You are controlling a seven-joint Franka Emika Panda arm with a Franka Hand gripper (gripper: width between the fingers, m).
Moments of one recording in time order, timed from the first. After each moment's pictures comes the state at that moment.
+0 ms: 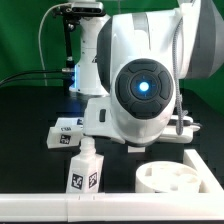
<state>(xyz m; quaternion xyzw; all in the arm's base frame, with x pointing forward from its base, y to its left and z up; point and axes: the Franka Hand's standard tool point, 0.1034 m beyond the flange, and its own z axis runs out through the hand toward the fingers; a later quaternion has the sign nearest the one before) 0.449 0.062 0.015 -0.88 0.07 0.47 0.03</state>
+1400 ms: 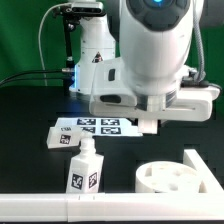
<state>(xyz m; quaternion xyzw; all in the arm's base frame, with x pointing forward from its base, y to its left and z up) 0.499 0.075 0.066 -0.93 0.07 0.35 0.04</state>
